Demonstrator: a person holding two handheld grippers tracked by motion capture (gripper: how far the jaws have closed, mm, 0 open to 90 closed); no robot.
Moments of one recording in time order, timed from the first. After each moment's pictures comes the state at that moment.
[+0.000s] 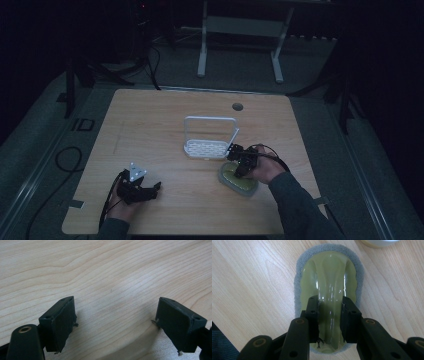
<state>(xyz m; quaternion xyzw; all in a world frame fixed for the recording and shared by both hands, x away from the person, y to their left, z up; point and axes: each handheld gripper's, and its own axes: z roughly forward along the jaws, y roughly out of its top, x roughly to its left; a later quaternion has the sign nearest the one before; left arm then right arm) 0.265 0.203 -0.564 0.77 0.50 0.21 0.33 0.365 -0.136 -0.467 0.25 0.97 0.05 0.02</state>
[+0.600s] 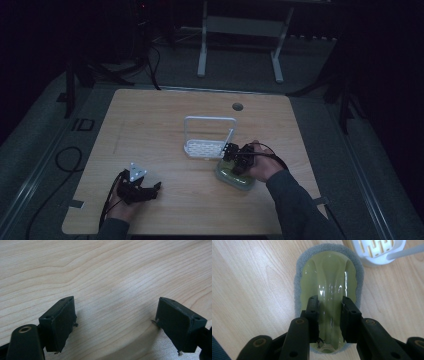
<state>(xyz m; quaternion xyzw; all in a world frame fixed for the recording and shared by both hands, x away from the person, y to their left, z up) 0.265 0.203 -0.564 0.77 0.50 0.21 0.33 0.361 -0.123 -0.455 0.20 0.98 0.05 0.07</state>
